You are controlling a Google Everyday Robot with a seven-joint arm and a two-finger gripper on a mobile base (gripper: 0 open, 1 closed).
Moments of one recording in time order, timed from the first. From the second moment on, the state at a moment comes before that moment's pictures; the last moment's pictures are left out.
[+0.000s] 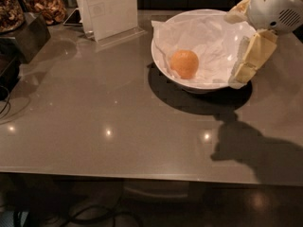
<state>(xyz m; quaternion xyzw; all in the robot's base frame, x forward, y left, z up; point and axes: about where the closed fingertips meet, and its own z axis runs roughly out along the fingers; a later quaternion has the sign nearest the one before) 0.520 -0.166 0.987 -0.64 0.72 0.06 0.25</state>
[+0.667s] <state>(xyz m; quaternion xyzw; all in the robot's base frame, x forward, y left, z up) 0.544 -0.167 0.979 -0.64 0.72 0.07 0.26</state>
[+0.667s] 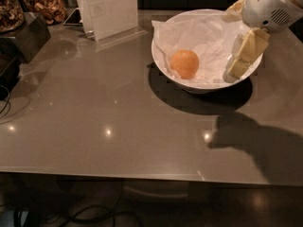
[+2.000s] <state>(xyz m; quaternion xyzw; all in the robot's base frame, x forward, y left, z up) 0.591 -0.156 0.944 -0.63 0.72 0.12 0.26</state>
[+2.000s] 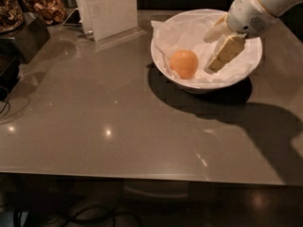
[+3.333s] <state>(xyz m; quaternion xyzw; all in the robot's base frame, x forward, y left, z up) 0.656 -0.140 0.873 -0.62 0.72 0.19 0.23</state>
